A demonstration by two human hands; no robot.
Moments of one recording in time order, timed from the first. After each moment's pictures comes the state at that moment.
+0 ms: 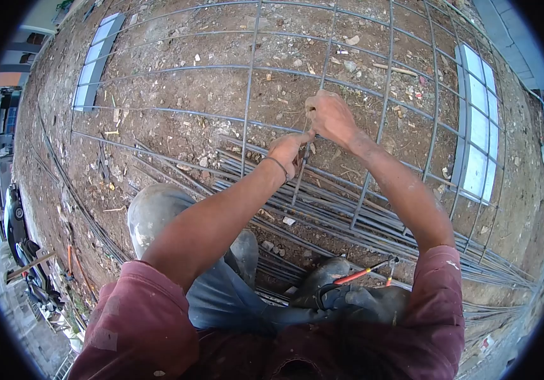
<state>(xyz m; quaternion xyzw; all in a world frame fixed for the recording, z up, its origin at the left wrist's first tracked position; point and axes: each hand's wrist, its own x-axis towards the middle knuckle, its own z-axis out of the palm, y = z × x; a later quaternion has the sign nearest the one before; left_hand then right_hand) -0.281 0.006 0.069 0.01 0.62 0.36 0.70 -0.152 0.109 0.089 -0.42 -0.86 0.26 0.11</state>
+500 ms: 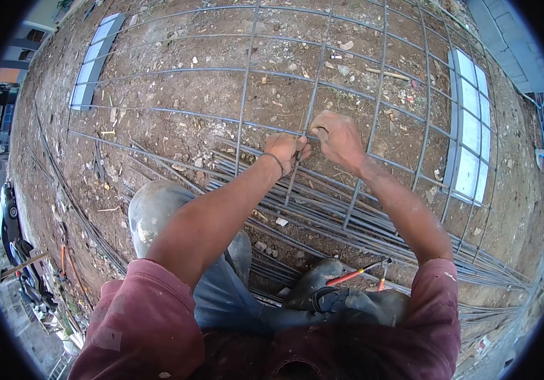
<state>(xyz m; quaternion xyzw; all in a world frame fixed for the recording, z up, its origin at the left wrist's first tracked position) -0.278 0.013 0.044 0.03 0.59 0.43 0.69 -0.114 0.076 0.097 -0.39 -0.84 0.31 0.22</state>
